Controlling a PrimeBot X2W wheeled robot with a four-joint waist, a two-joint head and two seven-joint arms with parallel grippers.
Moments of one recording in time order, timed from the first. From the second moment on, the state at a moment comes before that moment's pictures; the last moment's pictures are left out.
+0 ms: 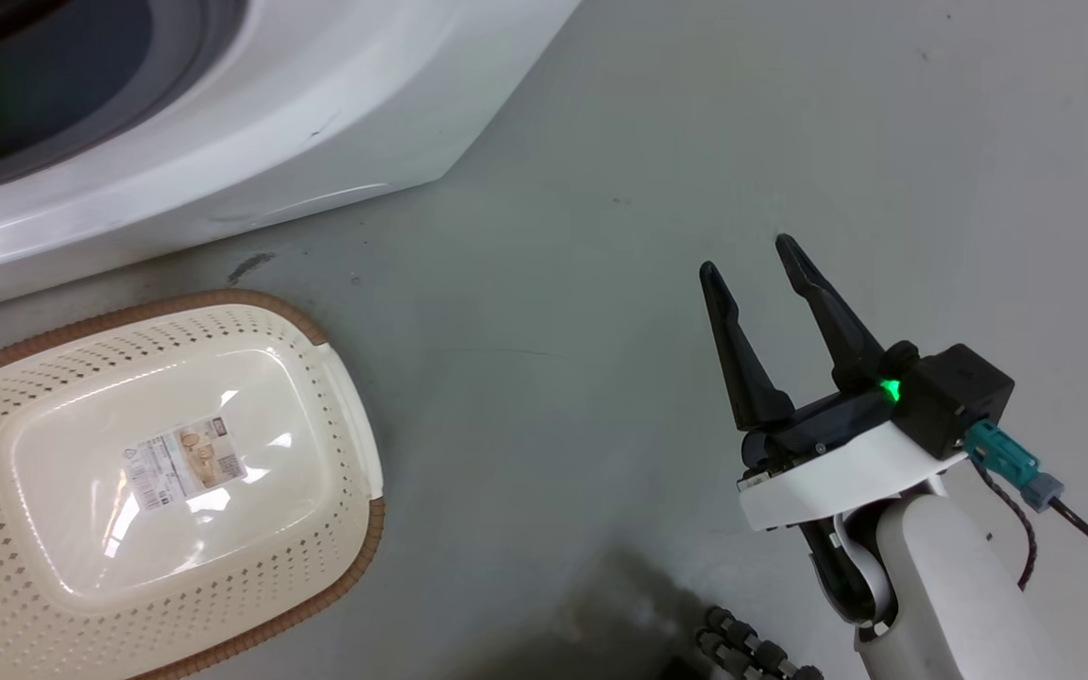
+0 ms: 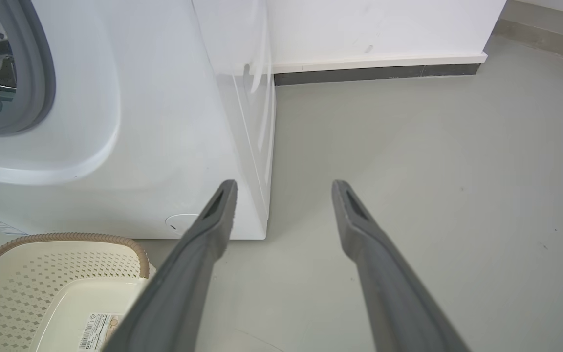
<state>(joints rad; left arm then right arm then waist) -1.45 0.45 -0.03 1.07 -0.10 -0.10 0.58 -0.35 -0.05 0.28 0.15 0.25 0.13 -0.26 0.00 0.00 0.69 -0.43</state>
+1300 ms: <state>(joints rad) -0.96 0.30 -0.04 0.95 -0.17 -0.03 -0.18 -0.22 -0.05 0.19 0.24 0.13 0.13 -0.26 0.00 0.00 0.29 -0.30</state>
